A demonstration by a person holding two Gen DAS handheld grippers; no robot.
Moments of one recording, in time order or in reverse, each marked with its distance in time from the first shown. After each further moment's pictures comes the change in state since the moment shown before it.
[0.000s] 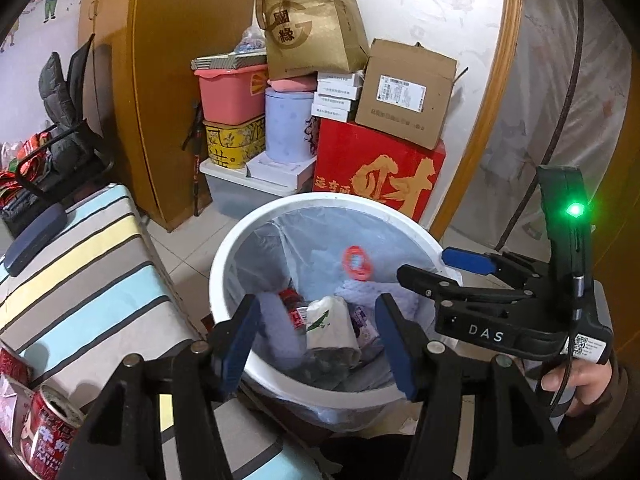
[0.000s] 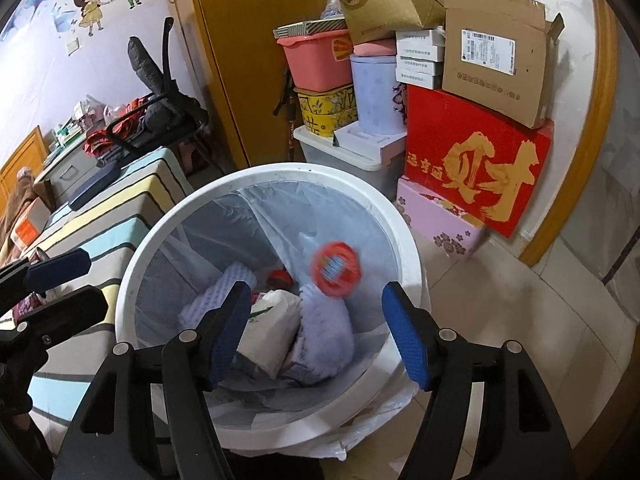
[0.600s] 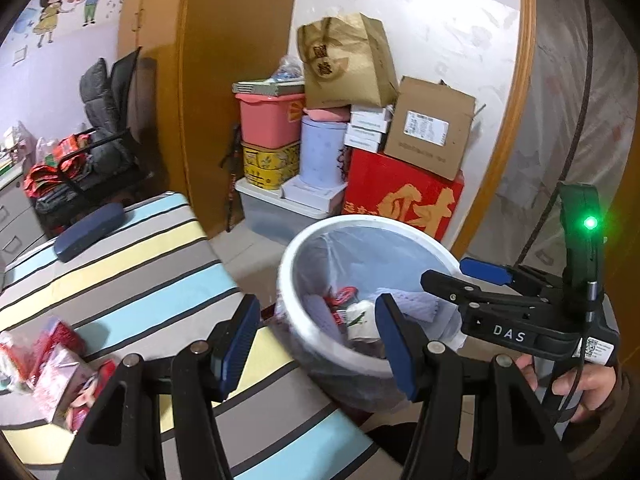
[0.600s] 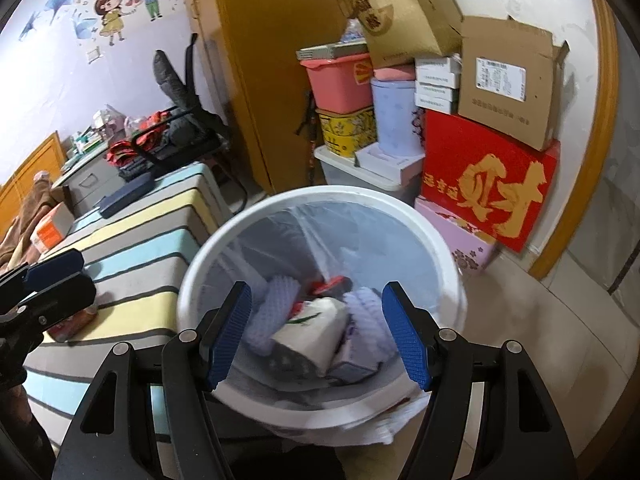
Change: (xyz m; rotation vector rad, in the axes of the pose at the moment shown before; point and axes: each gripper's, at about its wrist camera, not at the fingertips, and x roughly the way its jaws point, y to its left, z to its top) left arm -0.065 0.039 -0.019 -0.055 -0.102 0.077; right arm -0.027 0.042 -0.003 -0.024 -0.076 0.046
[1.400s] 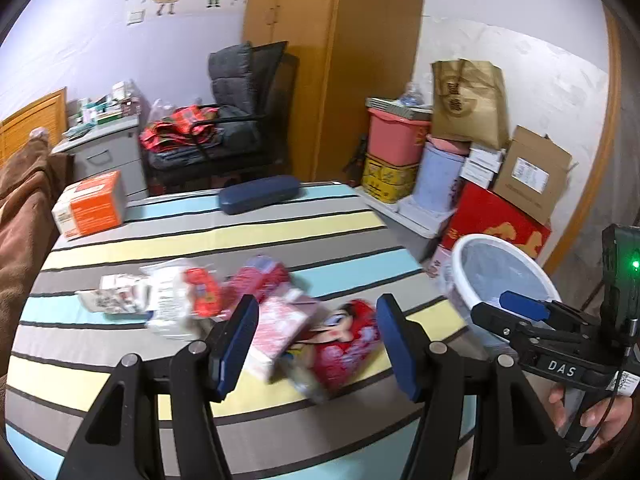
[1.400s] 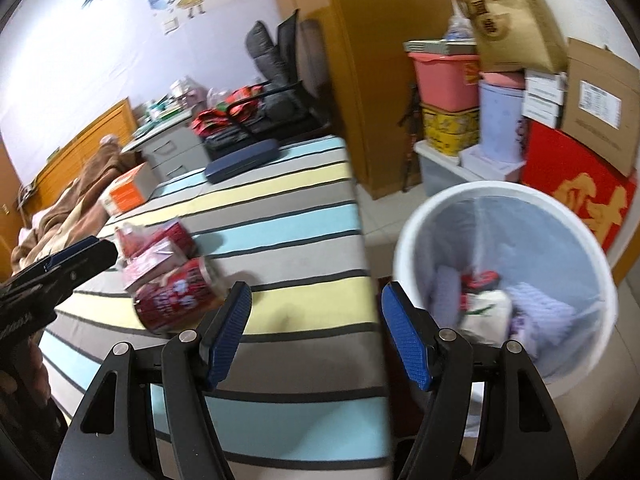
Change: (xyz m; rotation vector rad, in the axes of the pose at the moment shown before) left arm -0.086 0.144 -0.057 -0.219 -0.061 0.282; right arm 0.017 0.125 -0.015 -0.103 0.046 0.227
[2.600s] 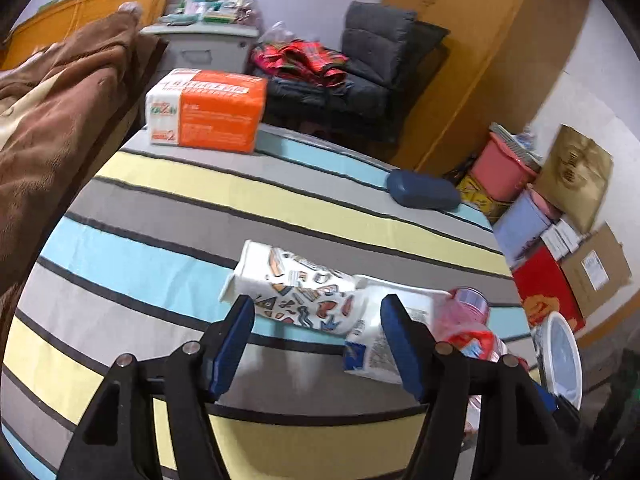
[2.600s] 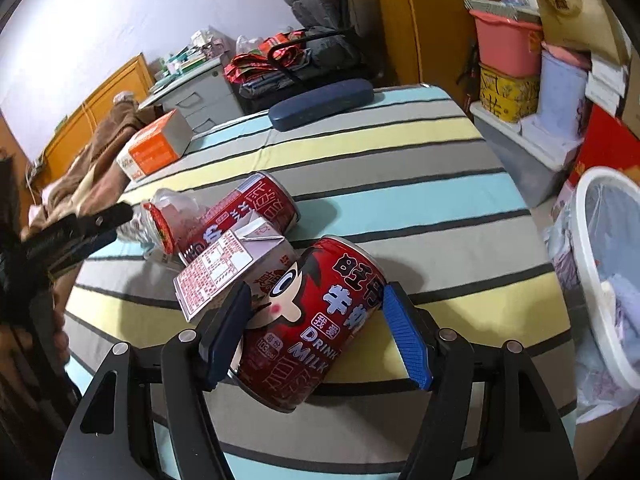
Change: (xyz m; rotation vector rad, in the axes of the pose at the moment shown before) left arm 0.054 0.183 0.000 -0.411 0.137 0.110; right arm 0.064 0.099 0.000 -0.042 0.165 0.030
